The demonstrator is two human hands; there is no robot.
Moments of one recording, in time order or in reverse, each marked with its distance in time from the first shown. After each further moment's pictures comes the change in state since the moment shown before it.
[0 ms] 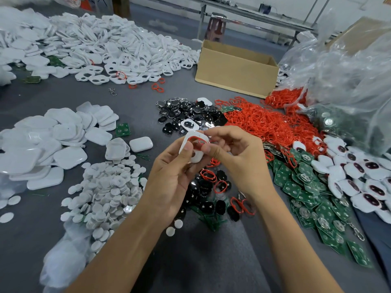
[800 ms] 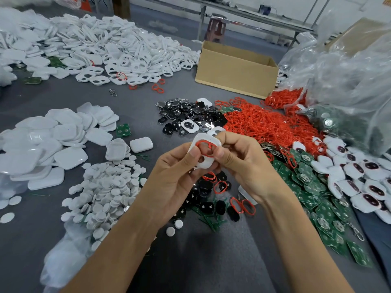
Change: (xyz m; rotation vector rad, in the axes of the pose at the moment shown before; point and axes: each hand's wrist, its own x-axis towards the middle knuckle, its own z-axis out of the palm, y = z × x) left_hand -0.005 0.010 0.002 -0.060 -0.173 -0.091; right_hand -0.006 -0.011 -0.012 0.395 -0.336 0.187
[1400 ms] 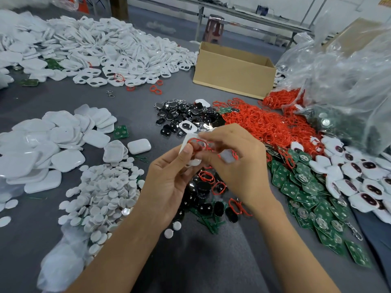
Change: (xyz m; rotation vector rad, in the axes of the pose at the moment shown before) left_hand 0.003 -0.007 0.001 0.035 0.245 0.043; right_hand 0.006 0.010 0.006 -0.927 0.363 -0.571
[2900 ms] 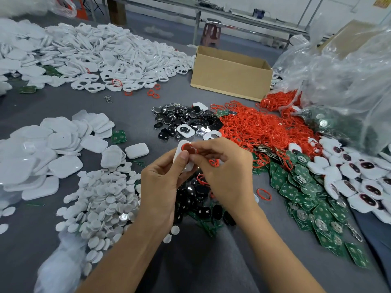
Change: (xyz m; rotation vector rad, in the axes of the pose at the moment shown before) left_hand -0.001 -0.011 -0.001 0.245 0.228 0.157; right_hand -0.008 -0.003 0.021 0.088 0.076 0.244
